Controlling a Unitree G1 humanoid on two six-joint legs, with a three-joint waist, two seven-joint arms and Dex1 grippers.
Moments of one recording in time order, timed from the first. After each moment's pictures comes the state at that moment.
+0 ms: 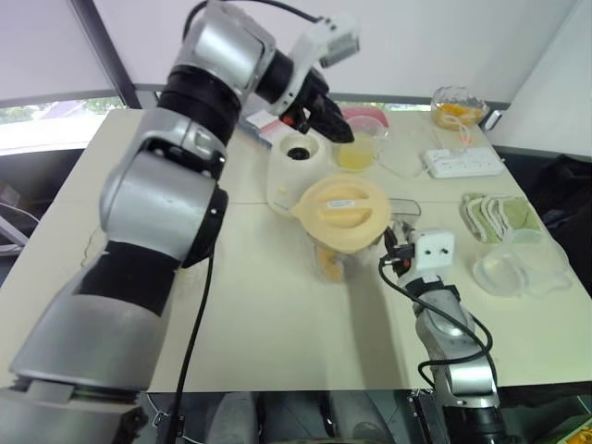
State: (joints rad) left arm -1.76 0.26 -0.21 1.14 0.09 0.63 -1.37; right arm 0.02 -0.15 -0.03 -0.30 0.03 0.18 0.08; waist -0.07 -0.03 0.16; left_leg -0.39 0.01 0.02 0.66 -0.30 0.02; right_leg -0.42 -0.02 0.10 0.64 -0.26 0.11
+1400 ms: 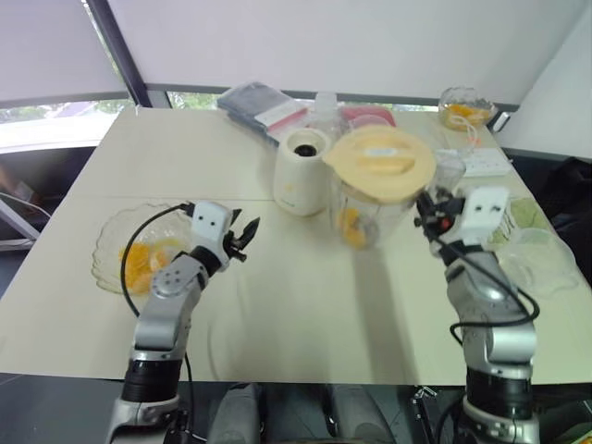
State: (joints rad) left arm -0.20 0.26 0.04 -0.18 -0.13 0.33 -0.49; right arm -0.29 -0.27 -0.23 -0.39 0.22 0.53 0.10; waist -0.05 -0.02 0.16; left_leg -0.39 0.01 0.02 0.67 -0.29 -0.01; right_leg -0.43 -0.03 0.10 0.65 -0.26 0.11
